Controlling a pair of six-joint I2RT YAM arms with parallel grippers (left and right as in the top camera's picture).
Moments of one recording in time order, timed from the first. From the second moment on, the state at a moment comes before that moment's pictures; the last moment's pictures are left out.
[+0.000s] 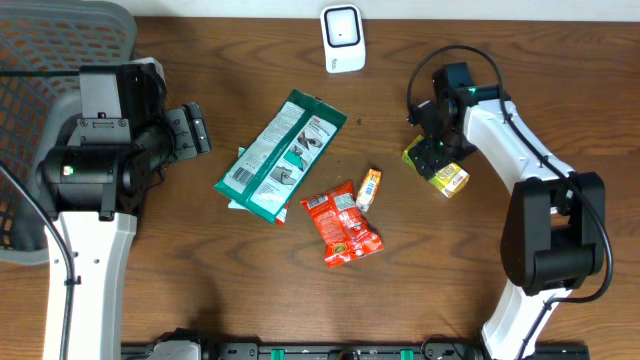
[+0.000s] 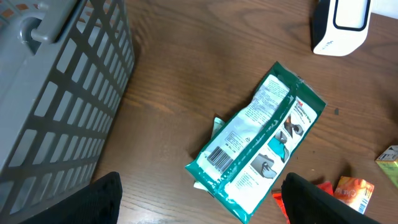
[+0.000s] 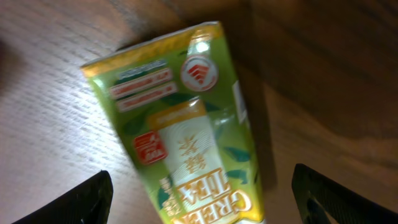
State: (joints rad) left arm -0.02 1.29 1.49 -1.08 -0.01 -0.23; right arm 0.16 1.99 1.45 -0.93 0.04 -0.38
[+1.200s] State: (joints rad) left arm -0.02 1.29 1.49 -1.08 -0.01 -0.23; right arm 0.14 1.99 1.29 -0.80 -0.02 -0.35
